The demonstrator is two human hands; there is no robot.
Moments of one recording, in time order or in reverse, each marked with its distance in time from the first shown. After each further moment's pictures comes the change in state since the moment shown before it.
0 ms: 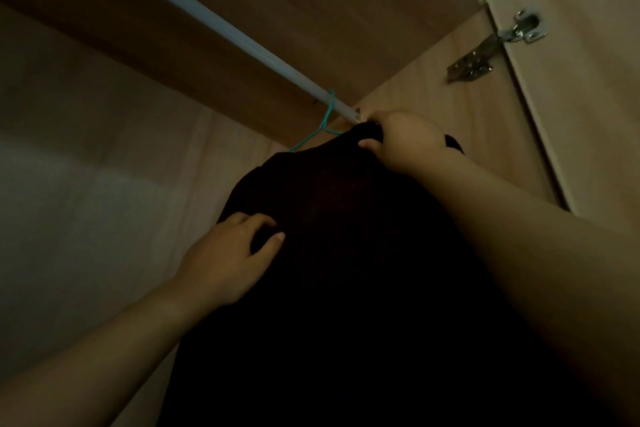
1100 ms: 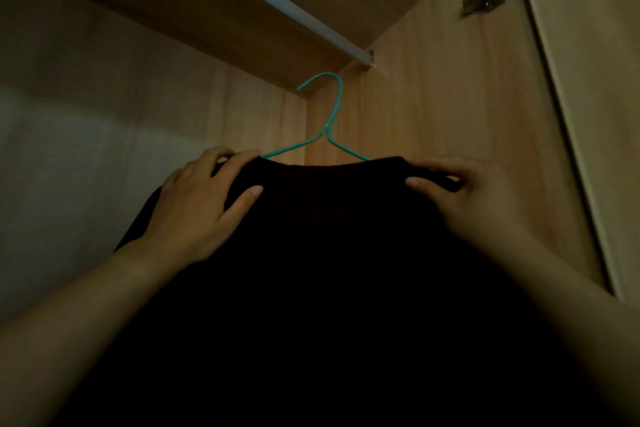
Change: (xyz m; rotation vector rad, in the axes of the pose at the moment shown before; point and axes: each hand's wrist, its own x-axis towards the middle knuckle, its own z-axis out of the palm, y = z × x) left_hand -0.064 -0.035 -0.071 0.236 0.096 0.128; right_hand -0.188 -0.036 0.008 0.780 0.164 0.200
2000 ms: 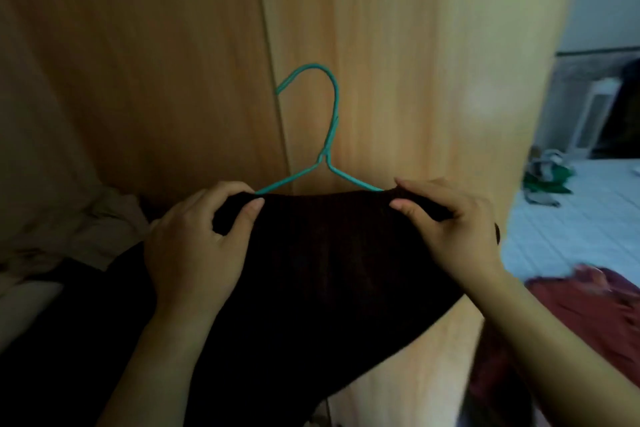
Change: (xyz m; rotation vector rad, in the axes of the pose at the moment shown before) left_hand -0.340 0.243 -0.114 -0.940 -0.446 -0.136; right_hand -0.427 -0.183 -0.235 -0.558 0.014 0.524
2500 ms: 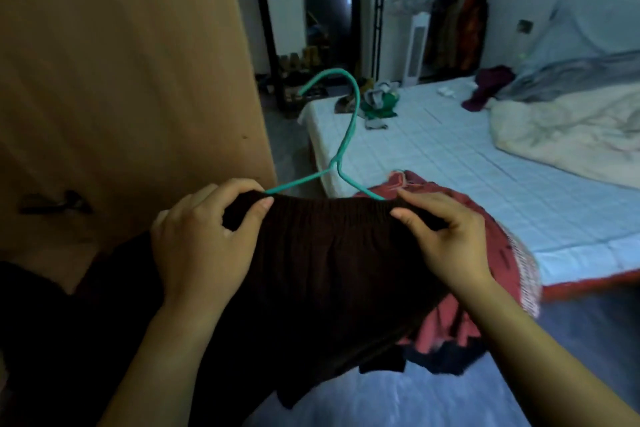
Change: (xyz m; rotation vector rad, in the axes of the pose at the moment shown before) left_hand -0.125 0.252 0.145 -0.160 -0.327 0.144; right_hand -0.162 0.101 -0.299 -0.253 0.172 0.303
